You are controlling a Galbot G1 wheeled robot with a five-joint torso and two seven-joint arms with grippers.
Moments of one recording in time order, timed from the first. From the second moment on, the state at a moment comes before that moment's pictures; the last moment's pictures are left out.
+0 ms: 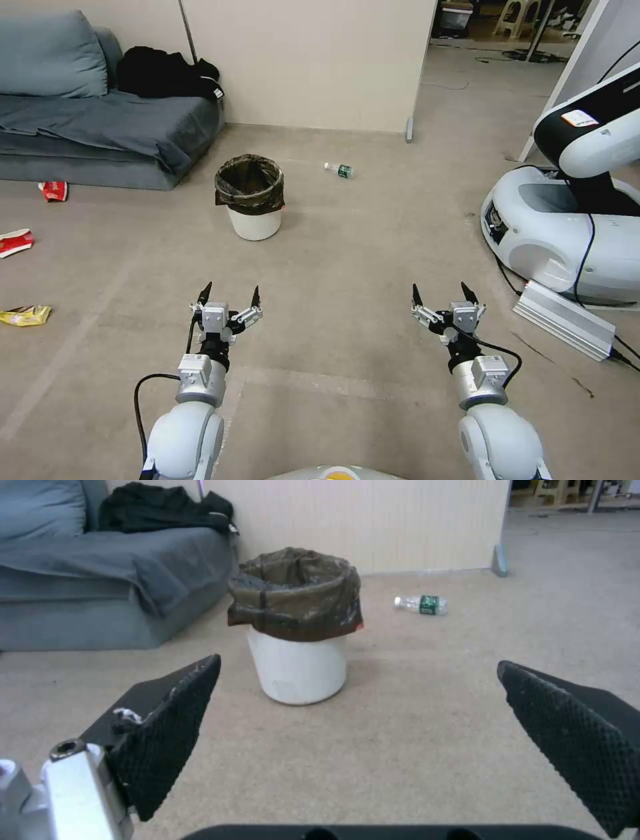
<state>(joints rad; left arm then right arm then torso) 1.55 -1.50 -0.55 -2.00 0.00 0.00 0.00 -1.55 1.50 0.55 2.00 0.00 0.00 0.00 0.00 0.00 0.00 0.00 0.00</state>
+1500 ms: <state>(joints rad) 1.73 -1.51 -0.47 -2.51 0.10 0.40 -0.25 -1.84 1.61 0.47 2.44 -0.25 0.11 0.00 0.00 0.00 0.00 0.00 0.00</state>
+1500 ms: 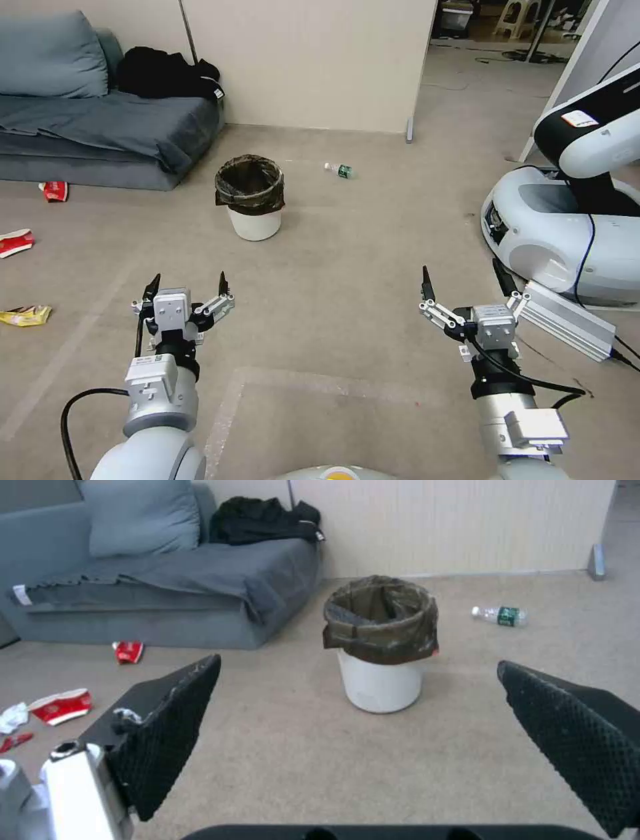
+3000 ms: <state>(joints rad) 1.73 -1.51 -0.47 -2.50 0.10 0.37 -0.27 -1.84 1.61 0.48 2.43 -0.25 0.12 -0.03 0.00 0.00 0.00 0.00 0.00</state>
